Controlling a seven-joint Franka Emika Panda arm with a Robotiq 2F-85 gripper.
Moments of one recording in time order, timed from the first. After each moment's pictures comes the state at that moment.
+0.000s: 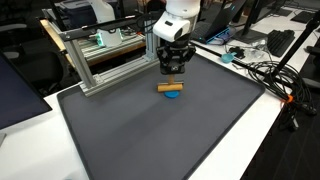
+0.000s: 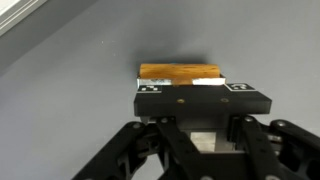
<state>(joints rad) -0.02 0.49 -0.07 -1.69 0.13 2.03 0.46</state>
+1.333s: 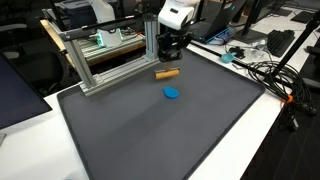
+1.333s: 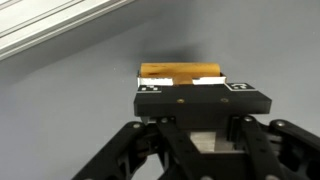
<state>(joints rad) -0.01 0.41 -0.05 -1.71 0.12 1.87 0.31</state>
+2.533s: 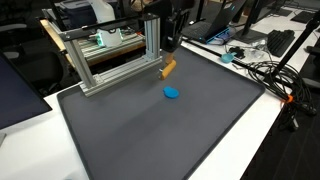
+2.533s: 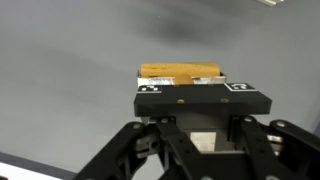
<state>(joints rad) -0.01 0.31 0.00 -1.71 -0.06 1.89 -0.30</state>
